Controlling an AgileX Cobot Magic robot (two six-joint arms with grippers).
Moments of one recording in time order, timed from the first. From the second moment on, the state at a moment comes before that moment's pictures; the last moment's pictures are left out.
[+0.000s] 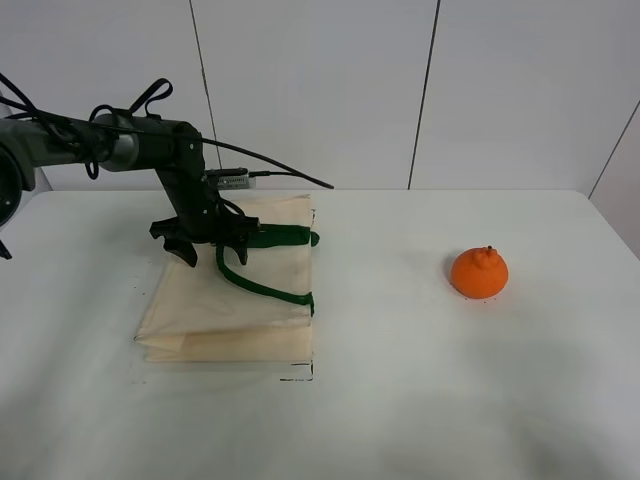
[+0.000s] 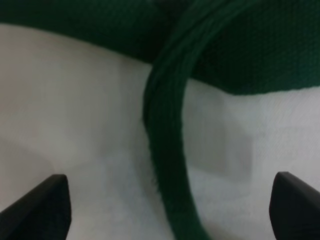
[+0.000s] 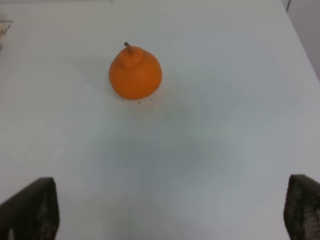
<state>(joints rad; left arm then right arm) -0.28 2.29 -1.73 0.02 0.81 -0.27 0.00 0.00 -0.49 0.00 1.03 0.00</state>
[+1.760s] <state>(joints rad) -0.29 1.83 -1.88 0.02 1.18 -0.14 0.00 0.01 -0.49 0.00 1.03 0.00</state>
